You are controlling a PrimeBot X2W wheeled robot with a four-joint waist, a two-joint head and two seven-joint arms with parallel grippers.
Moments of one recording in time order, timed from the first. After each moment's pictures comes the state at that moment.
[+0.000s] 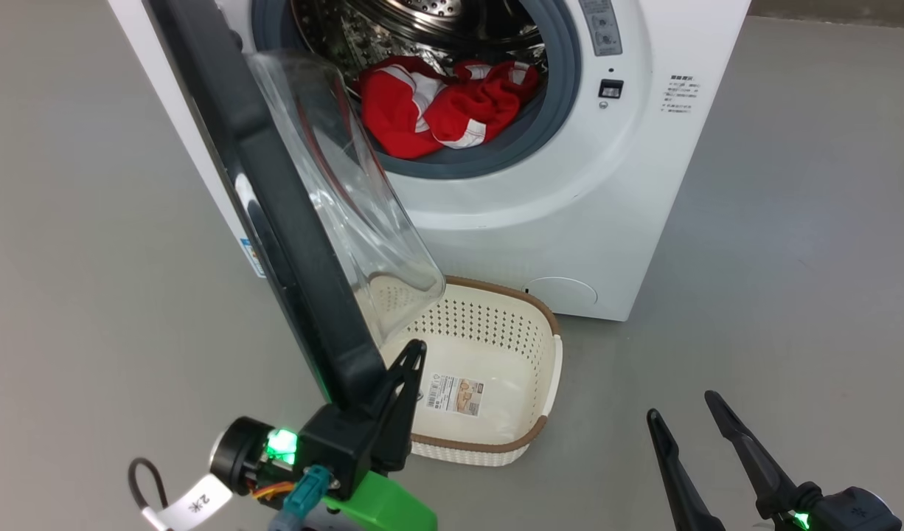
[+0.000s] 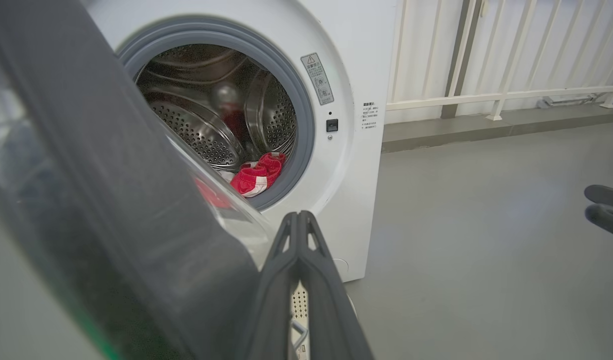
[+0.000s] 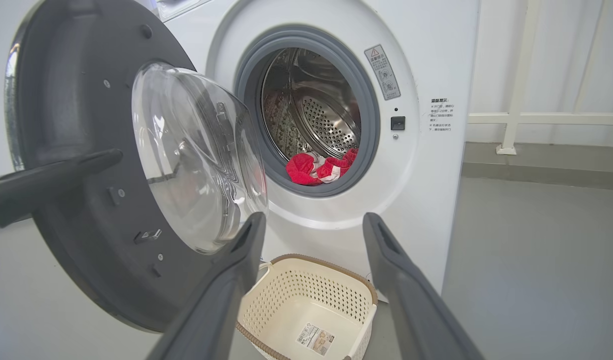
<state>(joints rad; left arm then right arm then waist) -0.27 0.27 -0.78 -0.20 -0.37 0.38 0.05 0.25 -0.04 0.10 -0.34 0.20 0.13 -0.11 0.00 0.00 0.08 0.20</state>
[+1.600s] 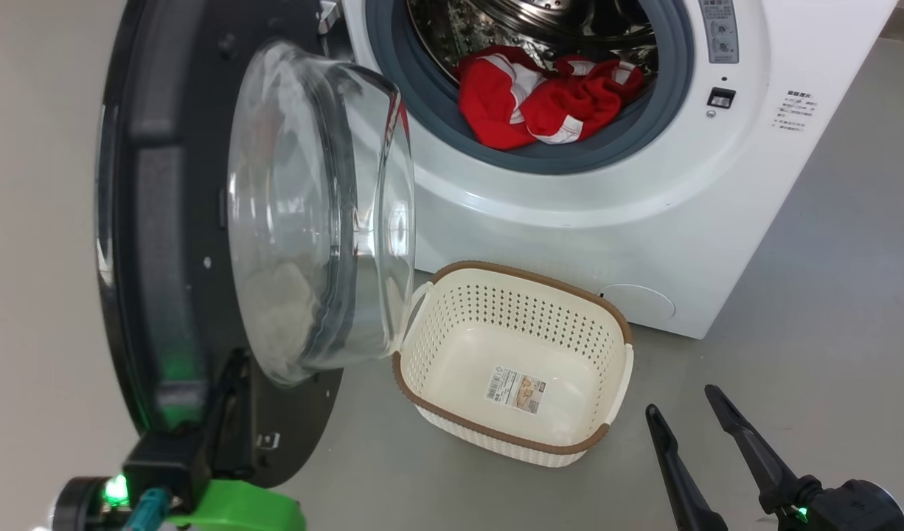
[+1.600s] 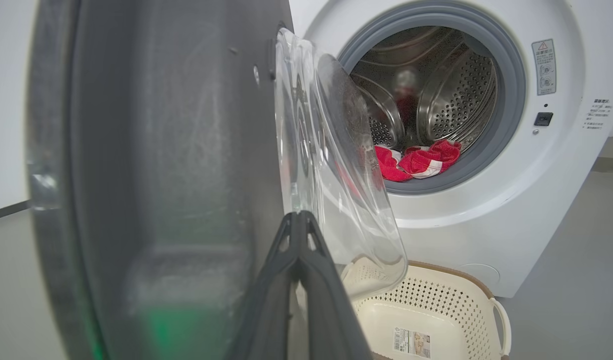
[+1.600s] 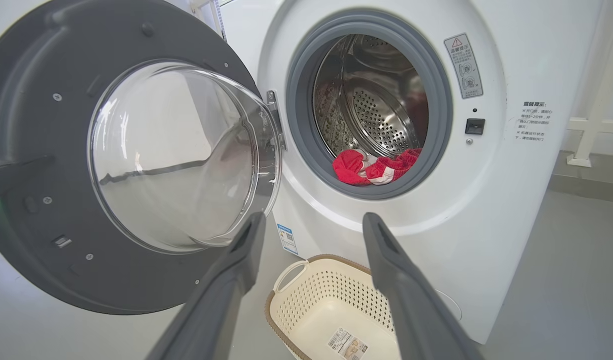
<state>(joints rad) -0.10 0.41 -0.56 -0.27 -0.43 0.53 0.01 0.25 -0.04 0.10 -0.39 0.18 0.13 -0.05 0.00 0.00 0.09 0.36</state>
